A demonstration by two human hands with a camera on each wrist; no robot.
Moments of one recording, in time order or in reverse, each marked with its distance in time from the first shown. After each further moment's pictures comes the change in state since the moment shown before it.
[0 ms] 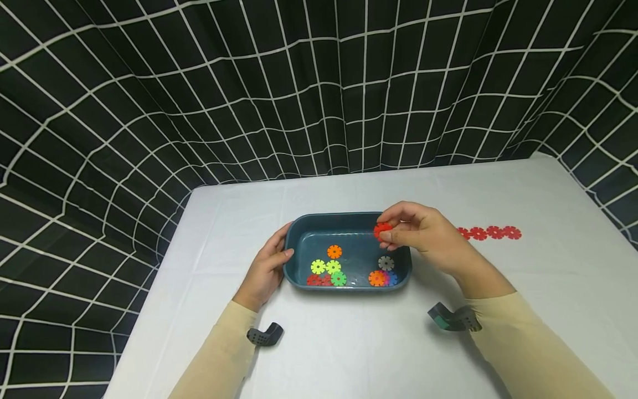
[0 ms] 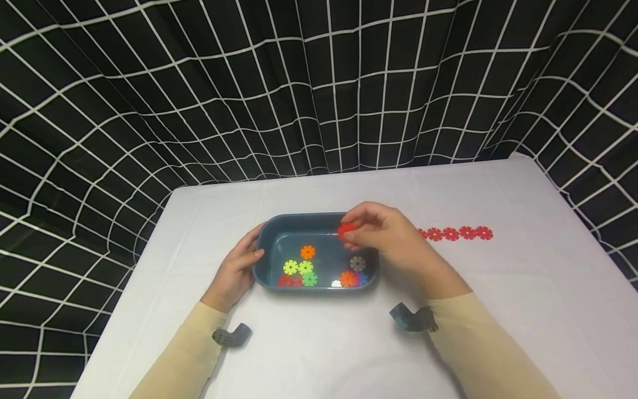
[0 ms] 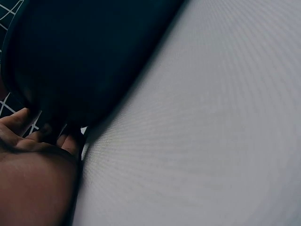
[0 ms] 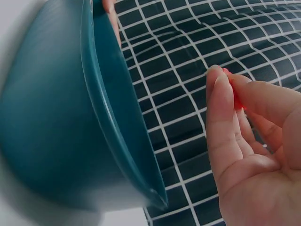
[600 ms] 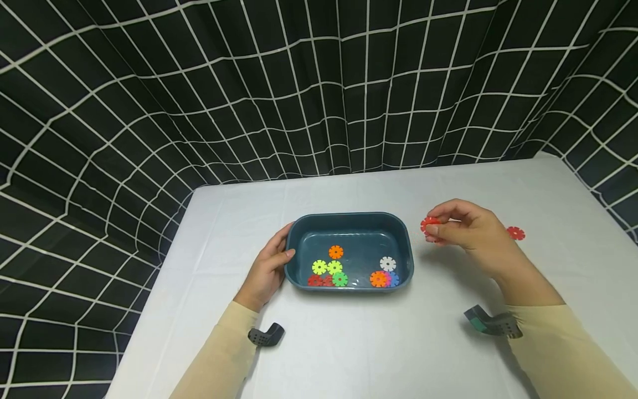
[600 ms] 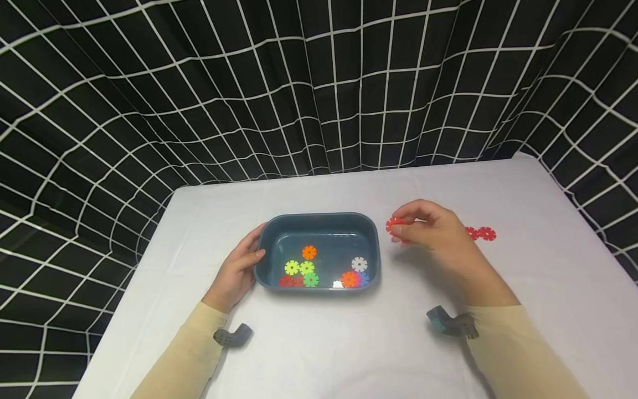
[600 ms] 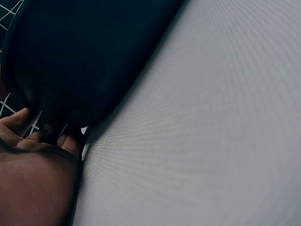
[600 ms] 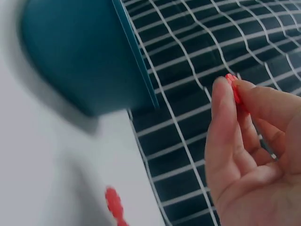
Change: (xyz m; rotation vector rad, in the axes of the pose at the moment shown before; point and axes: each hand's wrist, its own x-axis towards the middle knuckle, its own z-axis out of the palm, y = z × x) left_hand 0.000 -0.001 0.000 0.008 0.009 0.001; right_hand -0.031 0.023 -0.056 -0.043 0.218 0.058
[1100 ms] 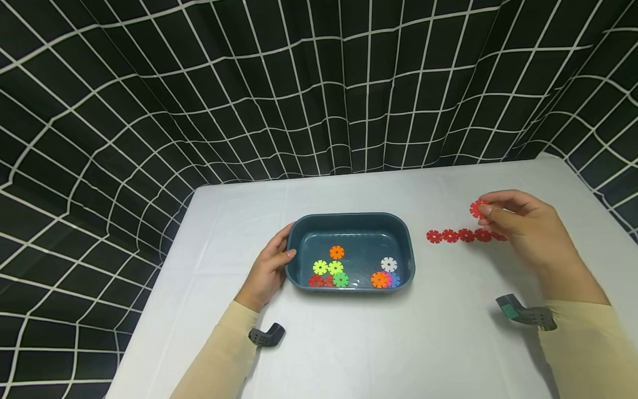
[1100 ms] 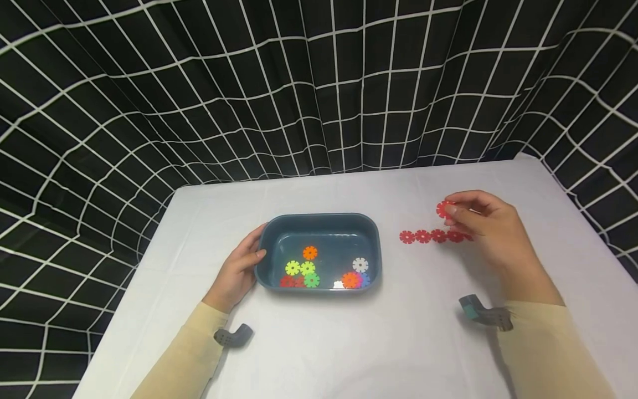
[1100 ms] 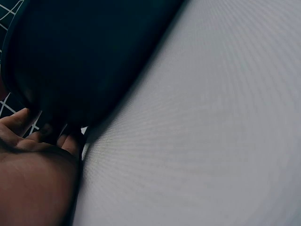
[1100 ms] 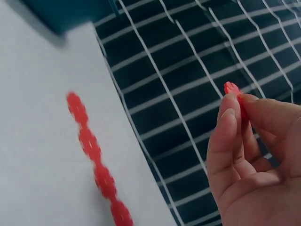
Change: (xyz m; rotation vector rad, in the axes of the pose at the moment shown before) left_hand -0.001 0.002 0.001 0.008 -0.004 0.003; right_hand -0.004 0.021 -0.067 0.152 0.233 0.082
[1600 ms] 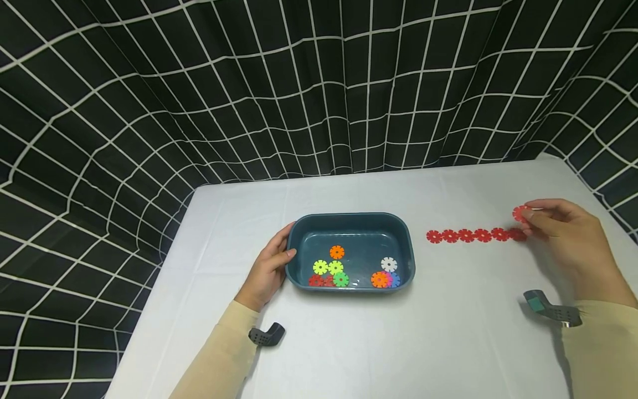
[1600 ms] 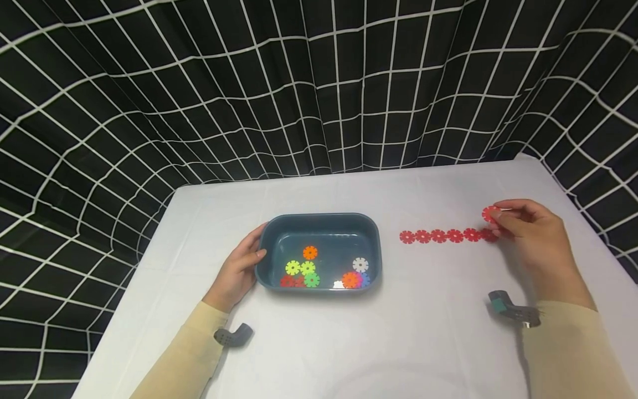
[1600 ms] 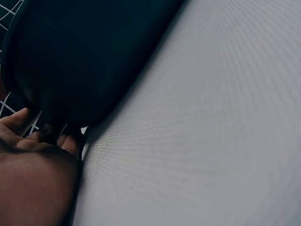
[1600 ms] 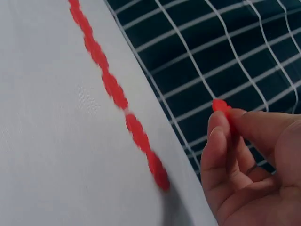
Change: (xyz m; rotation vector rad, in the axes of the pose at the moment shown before) left_hand 0.001 0.000 0.000 0.002 -0.003 0.008; right_hand 0.008 0.041 -0.065 -0.299 0.228 0.139
